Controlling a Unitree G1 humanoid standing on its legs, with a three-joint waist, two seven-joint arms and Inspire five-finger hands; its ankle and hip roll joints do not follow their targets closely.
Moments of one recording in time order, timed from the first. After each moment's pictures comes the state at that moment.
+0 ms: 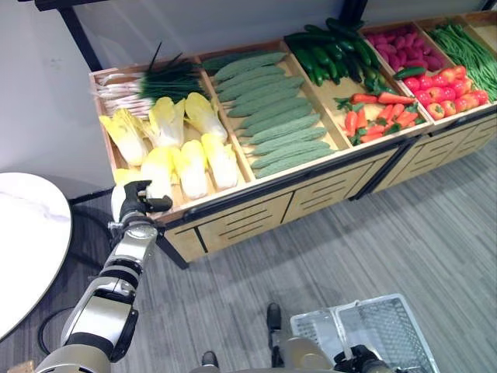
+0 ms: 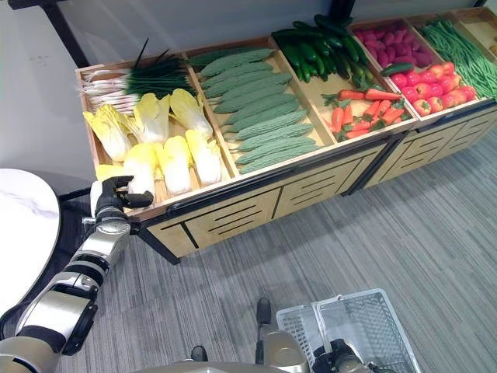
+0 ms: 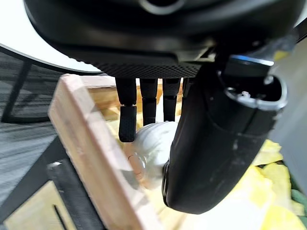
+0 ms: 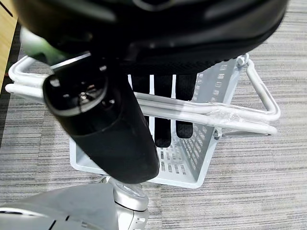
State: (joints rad) left arm -0.58 0.48 -0.20 0.84 -0.17 0.12 0.43; right arm -0.03 -0.28 0.31 1.29 0.01 0.04 -0.12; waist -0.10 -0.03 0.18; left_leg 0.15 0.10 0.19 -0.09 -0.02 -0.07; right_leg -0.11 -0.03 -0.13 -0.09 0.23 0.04
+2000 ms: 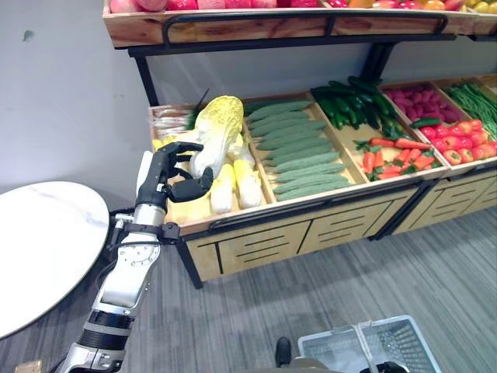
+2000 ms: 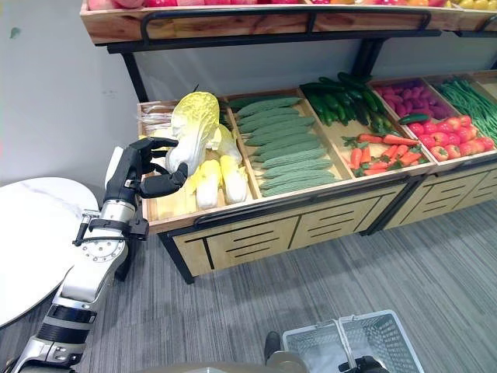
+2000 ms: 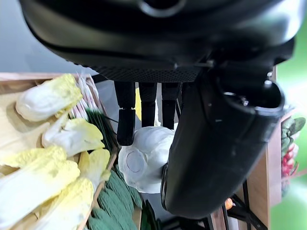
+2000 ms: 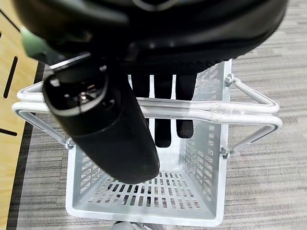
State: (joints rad) left arm -0.17 0.47 -0.08 -0.09 -0.10 0.05 0.18; right arm 0.02 -0.37 0.13 1.29 0.00 0.08 -0.04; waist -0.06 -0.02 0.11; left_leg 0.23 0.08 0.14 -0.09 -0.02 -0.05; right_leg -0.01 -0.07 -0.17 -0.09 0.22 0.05
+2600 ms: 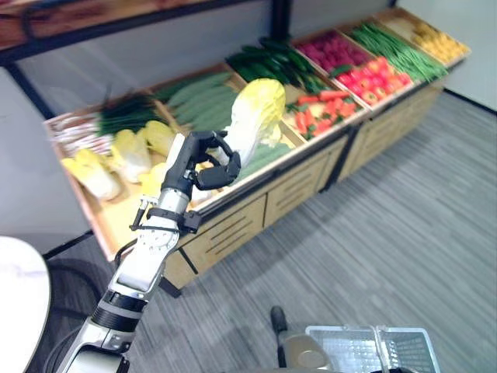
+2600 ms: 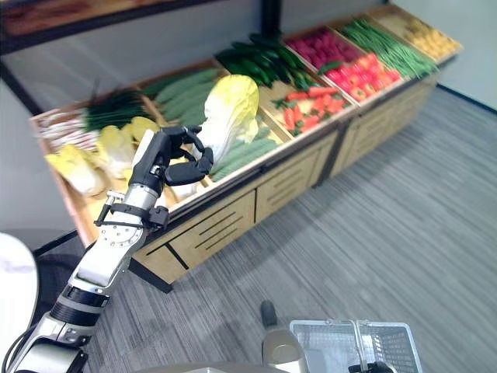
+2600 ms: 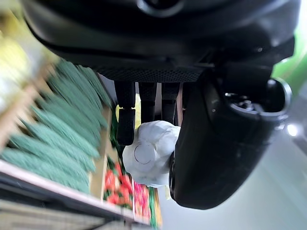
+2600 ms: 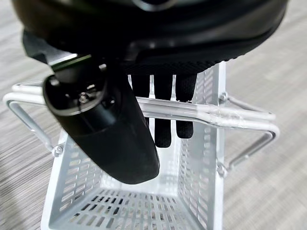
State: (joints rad) left arm -0.33 0.51 -0.20 -0.09 -0.16 0.03 0.16; right arm -0.06 -0.40 0.03 1.36 0.02 0.11 -0.07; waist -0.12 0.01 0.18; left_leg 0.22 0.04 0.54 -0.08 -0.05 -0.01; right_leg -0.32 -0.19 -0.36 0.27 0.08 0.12
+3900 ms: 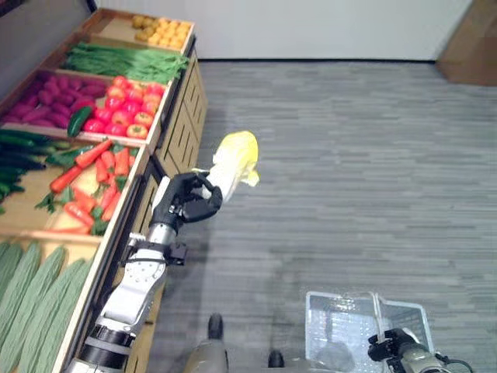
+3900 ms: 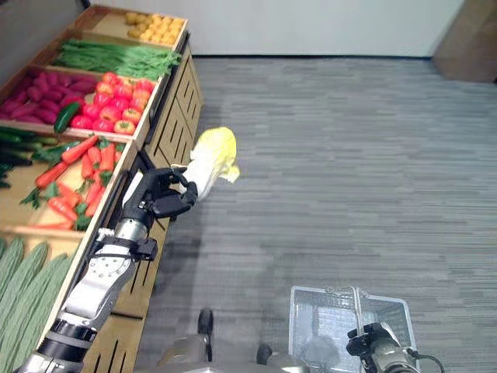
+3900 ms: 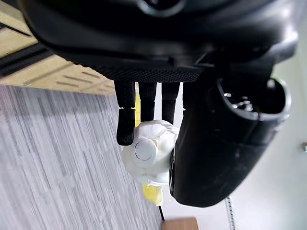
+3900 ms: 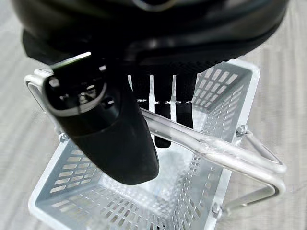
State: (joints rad) left arm -0.06 0.48 -0.17 -0.11 -0.24 0.05 0.12; right arm -0.08 -0.47 0.18 1.21 0.02 0.08 -0.06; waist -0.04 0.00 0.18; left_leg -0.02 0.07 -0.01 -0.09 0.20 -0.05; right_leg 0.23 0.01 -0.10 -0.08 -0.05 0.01
